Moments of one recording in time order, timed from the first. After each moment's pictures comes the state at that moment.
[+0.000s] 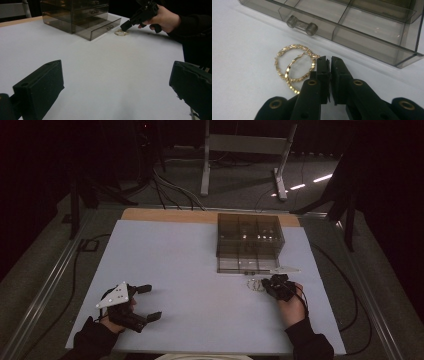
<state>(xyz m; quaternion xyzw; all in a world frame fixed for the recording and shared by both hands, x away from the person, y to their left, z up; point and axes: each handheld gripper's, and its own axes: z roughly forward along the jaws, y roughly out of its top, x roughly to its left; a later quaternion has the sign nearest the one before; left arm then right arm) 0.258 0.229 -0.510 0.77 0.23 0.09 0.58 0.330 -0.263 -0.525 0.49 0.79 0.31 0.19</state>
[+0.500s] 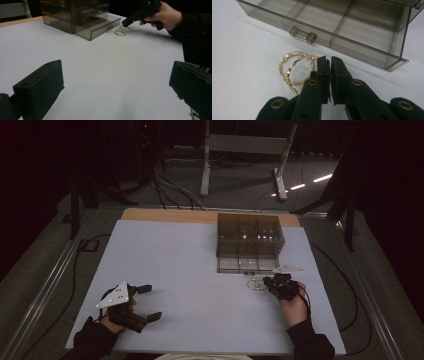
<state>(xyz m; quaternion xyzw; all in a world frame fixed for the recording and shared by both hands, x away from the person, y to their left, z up) 0.258 0.229 -0.510 0.78 0.23 0.09 0.58 0.325 -0.265 -0.512 0.49 0.78 0.33 0.20</state>
